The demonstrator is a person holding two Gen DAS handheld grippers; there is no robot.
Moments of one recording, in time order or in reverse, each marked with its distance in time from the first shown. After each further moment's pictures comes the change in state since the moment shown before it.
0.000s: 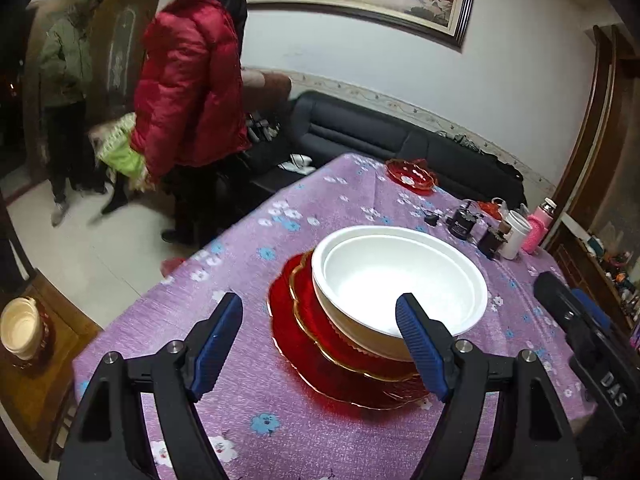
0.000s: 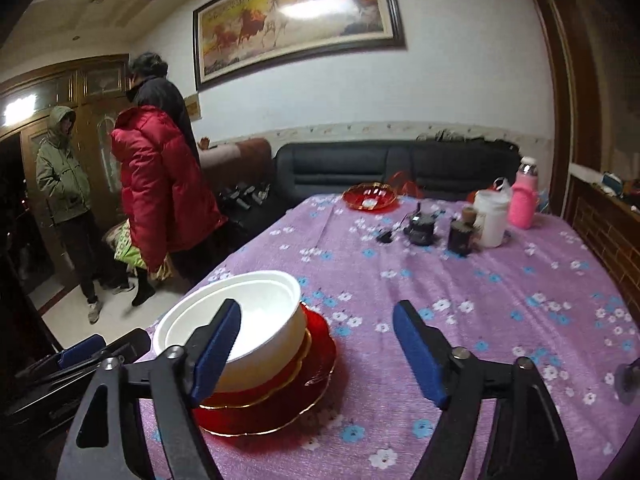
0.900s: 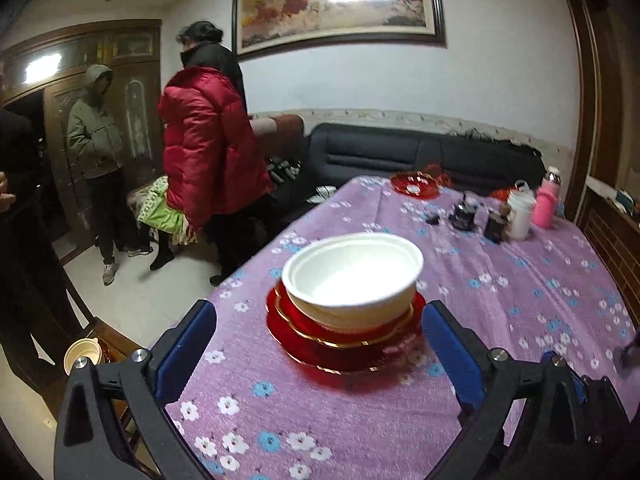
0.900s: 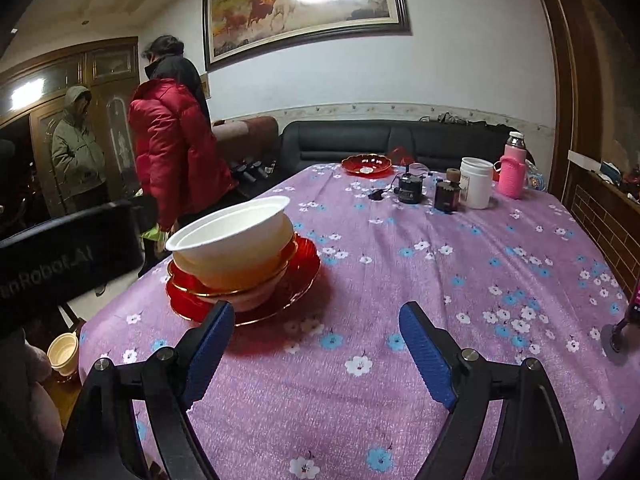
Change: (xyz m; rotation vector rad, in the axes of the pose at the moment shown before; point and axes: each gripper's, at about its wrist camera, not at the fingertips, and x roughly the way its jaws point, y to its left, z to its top) left arm -0.078 -0.090 -0.026 0.185 -0.087 0.176; right arm -0.055 -0.021 -0.068 -0.026 0.089 0.030
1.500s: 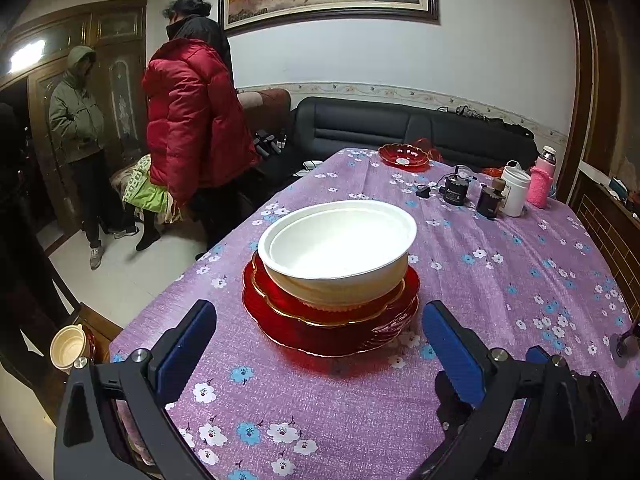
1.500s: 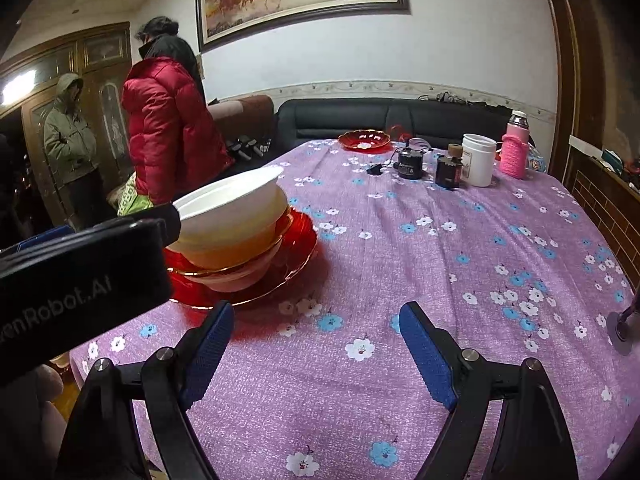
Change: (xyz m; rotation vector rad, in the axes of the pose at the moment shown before) left arm 0.028 0.001 -0.012 -0.002 0.091 -0.051; right arm 0.017 0.005 -0.008 -0.003 0.084 -0.010
